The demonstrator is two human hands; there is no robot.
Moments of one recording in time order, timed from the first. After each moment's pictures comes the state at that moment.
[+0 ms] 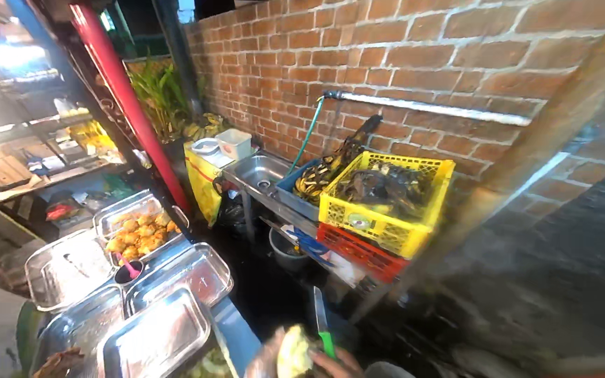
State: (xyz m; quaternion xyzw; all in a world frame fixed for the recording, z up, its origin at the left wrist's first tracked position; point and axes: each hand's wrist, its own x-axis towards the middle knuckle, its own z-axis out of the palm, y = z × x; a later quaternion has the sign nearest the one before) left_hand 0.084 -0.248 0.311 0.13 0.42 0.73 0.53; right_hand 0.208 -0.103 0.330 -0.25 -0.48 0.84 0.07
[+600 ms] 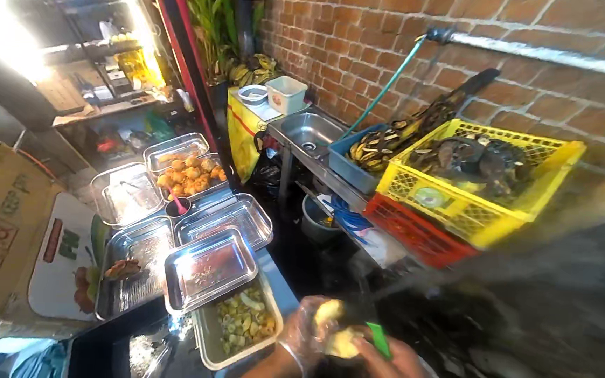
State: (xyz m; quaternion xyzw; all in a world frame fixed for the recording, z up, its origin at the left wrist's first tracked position) left_hand 0.102 -0.292 0.286 0.30 0.68 0.62 0.25; right_hand 0.238 -0.151 0.344 -0.24 -0.70 0.66 0.13
